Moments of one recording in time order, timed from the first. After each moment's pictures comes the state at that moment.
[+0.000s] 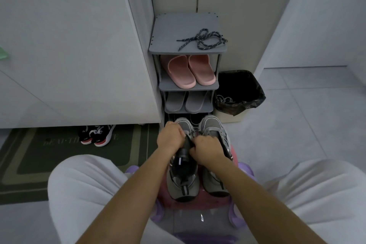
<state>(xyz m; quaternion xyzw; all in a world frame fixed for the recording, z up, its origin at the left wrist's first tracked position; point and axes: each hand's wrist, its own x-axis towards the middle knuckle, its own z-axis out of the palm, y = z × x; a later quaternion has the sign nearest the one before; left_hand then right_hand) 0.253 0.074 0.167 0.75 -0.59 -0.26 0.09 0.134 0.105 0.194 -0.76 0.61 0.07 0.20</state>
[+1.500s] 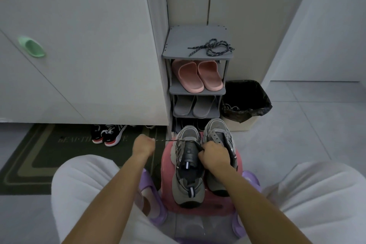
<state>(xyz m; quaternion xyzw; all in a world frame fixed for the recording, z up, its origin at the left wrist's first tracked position) 0.340 0.115 0.150 0.84 -0.34 -0.35 0.23 0.128 0.125 0.166 -0.70 0.67 0.01 0.25</state>
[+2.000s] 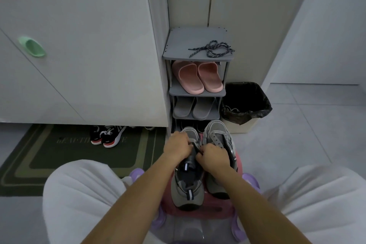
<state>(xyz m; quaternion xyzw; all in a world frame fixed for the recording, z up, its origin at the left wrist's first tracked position) 0.256 0.102 0.155 0.72 -0.64 -0.26 0.07 0.126 0.127 0.167 -0.74 0.64 0.00 0.22</state>
